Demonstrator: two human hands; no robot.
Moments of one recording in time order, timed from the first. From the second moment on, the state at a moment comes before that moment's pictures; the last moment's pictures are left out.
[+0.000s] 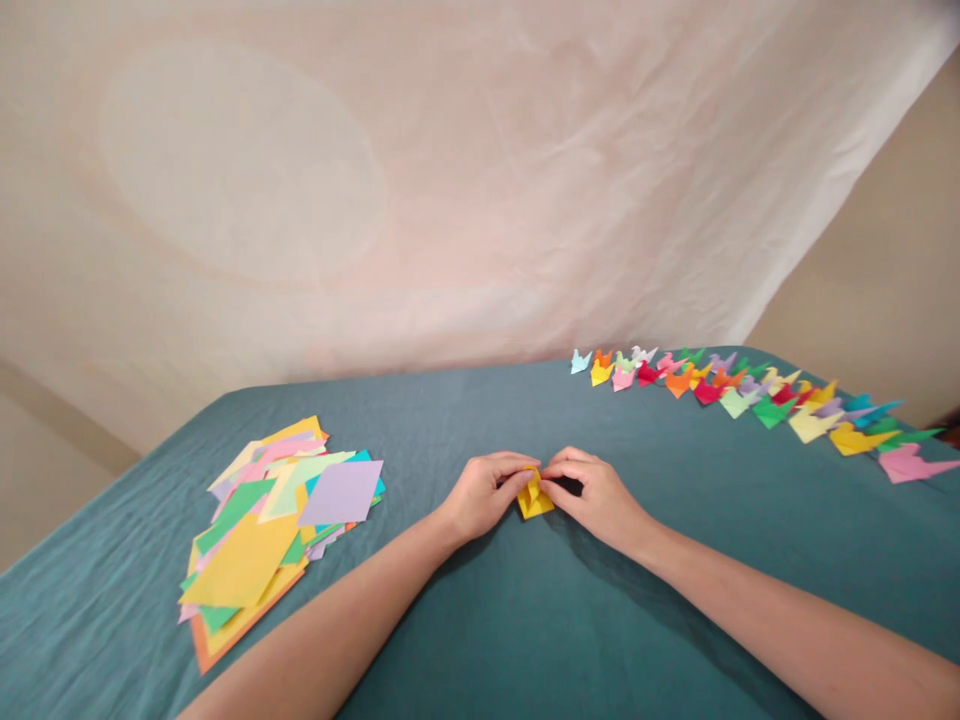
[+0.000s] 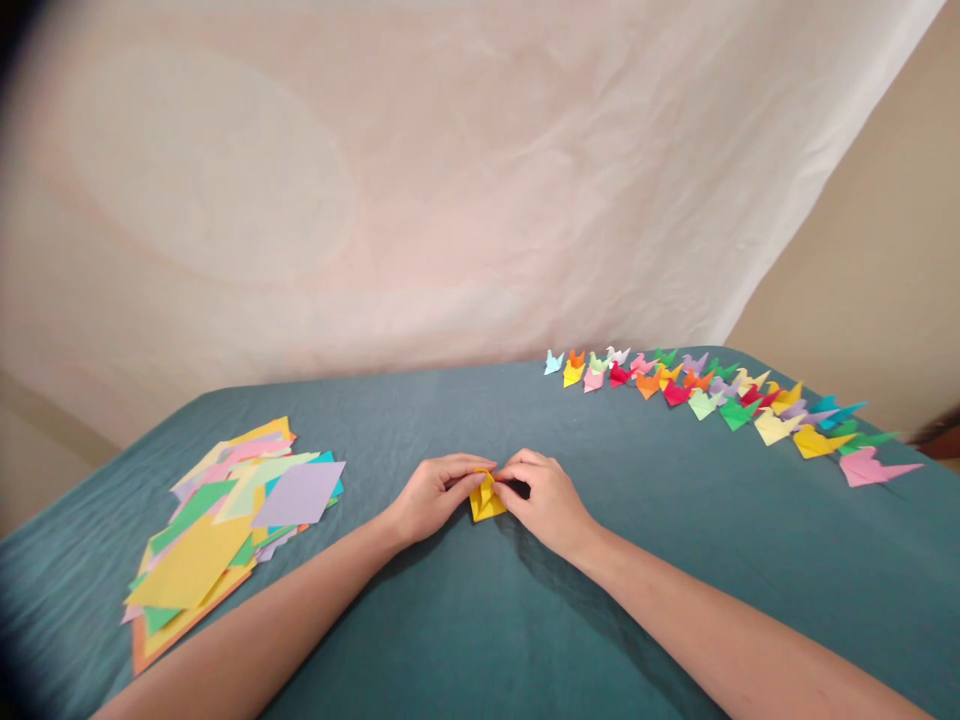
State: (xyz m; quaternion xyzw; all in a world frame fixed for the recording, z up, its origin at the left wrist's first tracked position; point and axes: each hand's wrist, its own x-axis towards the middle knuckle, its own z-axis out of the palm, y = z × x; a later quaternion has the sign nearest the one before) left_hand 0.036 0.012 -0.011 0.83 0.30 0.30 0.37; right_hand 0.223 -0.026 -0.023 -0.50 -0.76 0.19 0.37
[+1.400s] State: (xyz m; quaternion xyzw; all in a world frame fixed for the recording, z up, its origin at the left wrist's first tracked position) left_hand 0.040 0.012 -0.014 0.75 0.35 0.32 0.47; right_hand 0.222 -0.025 -0.026 -0.51 -0.75 0.19 0.36
